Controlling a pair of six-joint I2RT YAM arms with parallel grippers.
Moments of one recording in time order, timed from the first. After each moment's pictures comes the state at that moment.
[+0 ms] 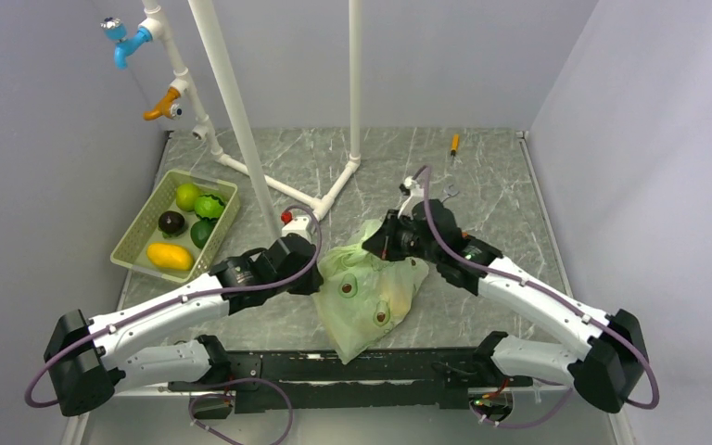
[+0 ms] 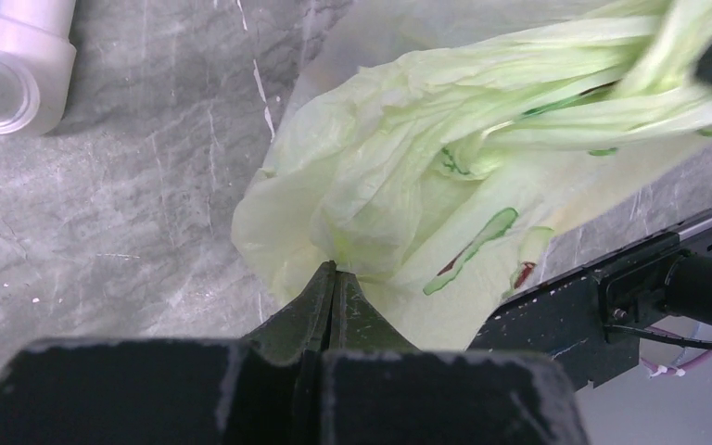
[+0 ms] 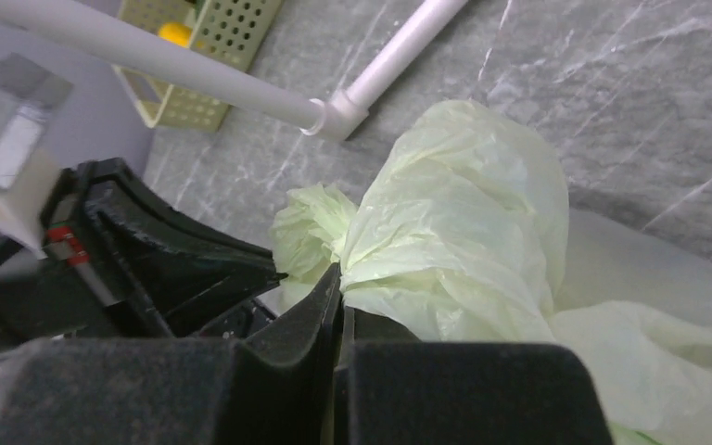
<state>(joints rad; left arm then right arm) -0.95 1.06 0.77 -0.51 -0.21 -0.80 0.80 1.13 0.82 -0.19 -0.05 0.72</state>
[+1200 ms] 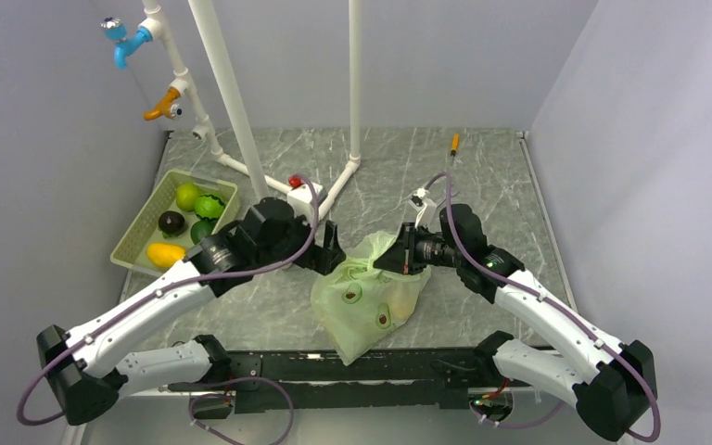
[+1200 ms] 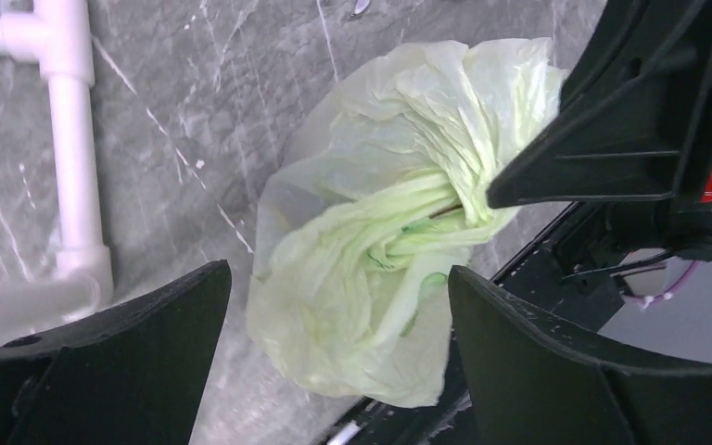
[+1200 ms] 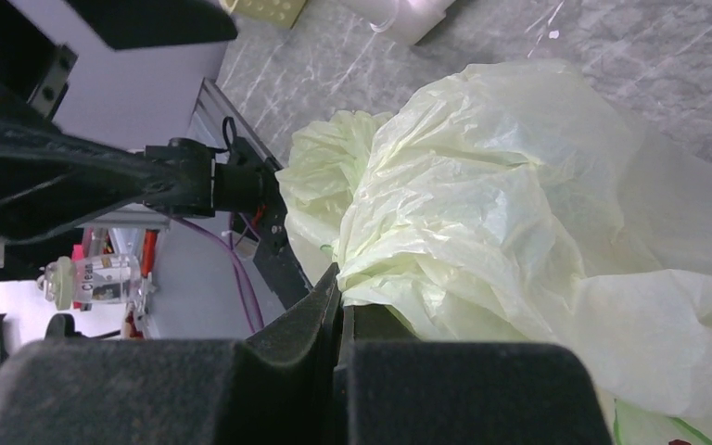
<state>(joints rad) -0.86 1.03 1.01 -0.53 -0.02 -0.41 0.59 0.96 0.71 -0.23 -0.53 0.64</state>
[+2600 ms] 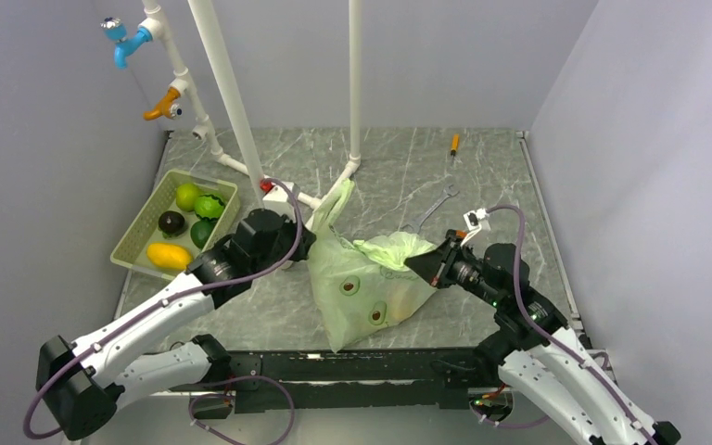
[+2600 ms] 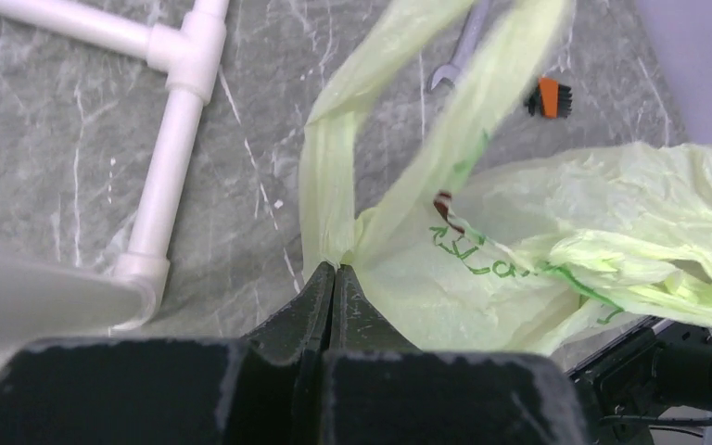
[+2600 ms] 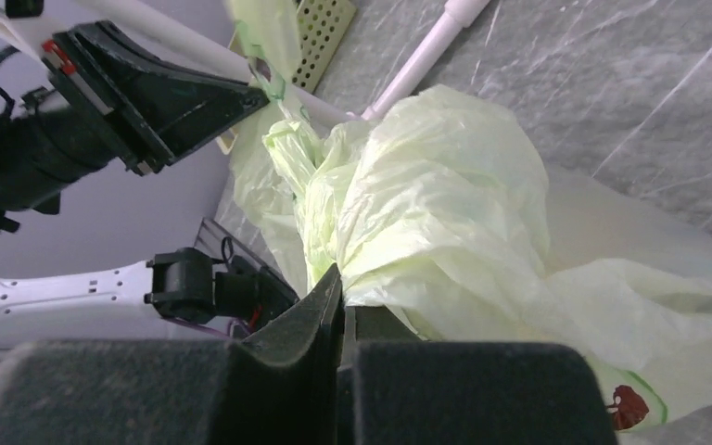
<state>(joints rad) -0.76 1.00 0.83 -0.29 -0.17 -0.50 0.58 0.52 0.58 -0.33 -0.21 0.76</state>
